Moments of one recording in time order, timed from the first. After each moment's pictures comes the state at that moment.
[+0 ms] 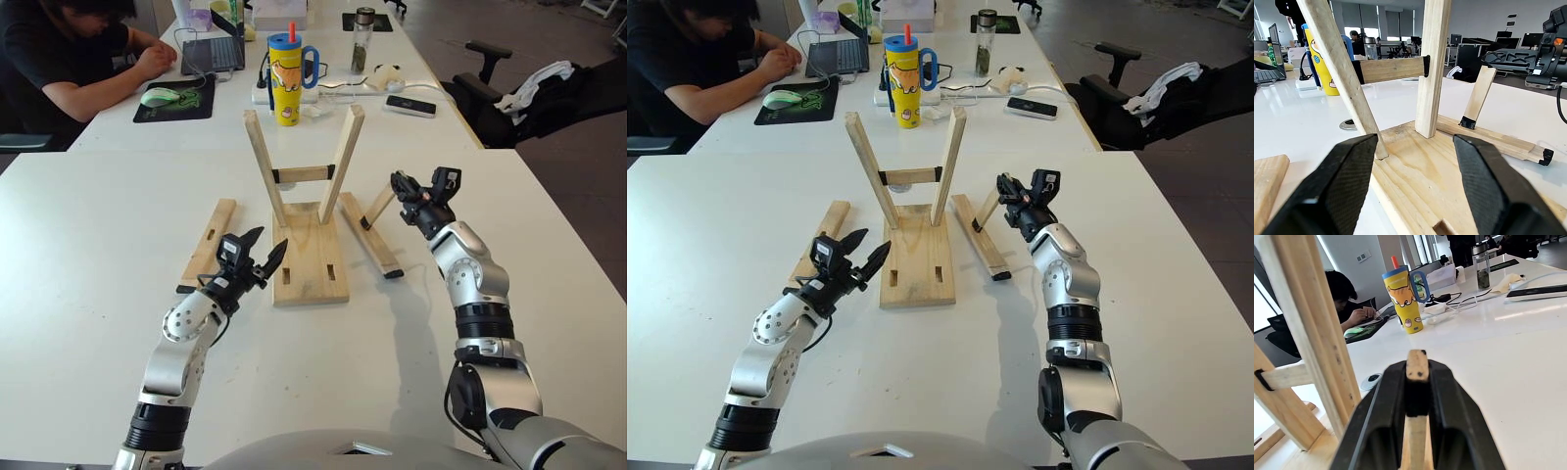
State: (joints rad) left arm 0.03 0.23 -0.08 -0.21 -0.23 0.15 -0.44; right arm -0.50 -0.20 -0.18 0.34 0.44 0.30 0.37
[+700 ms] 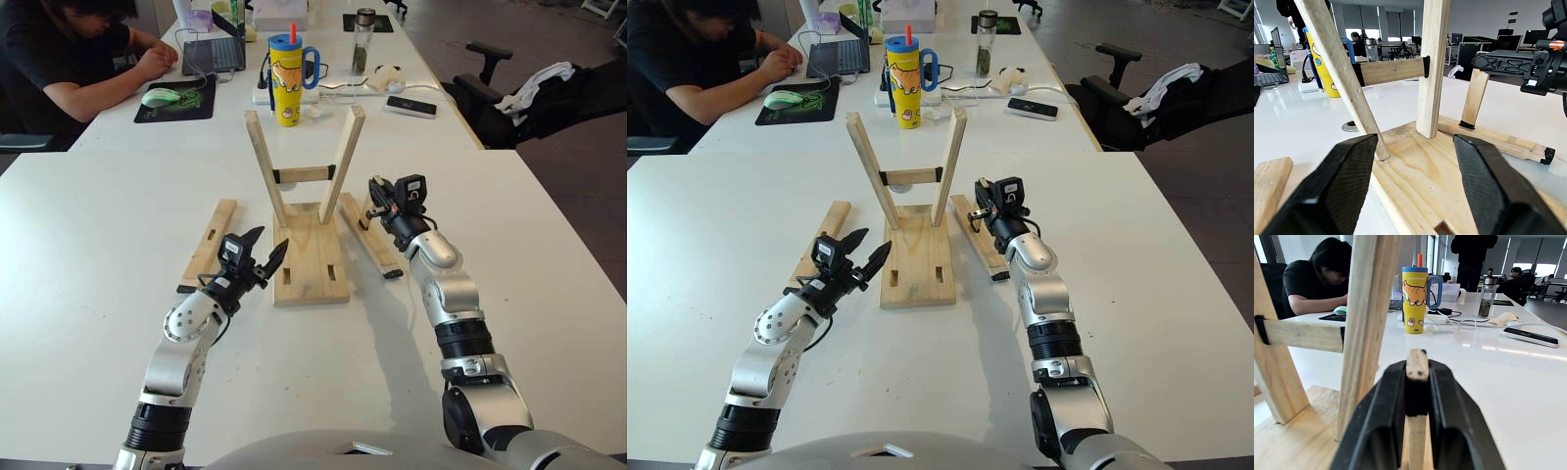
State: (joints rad) left arm 0.03 0.23 -0.09 -0.22 -0.21 0.15 -0.42; right arm -0.41 -0.16 0.00 0.25 0.18 0.13 0.27
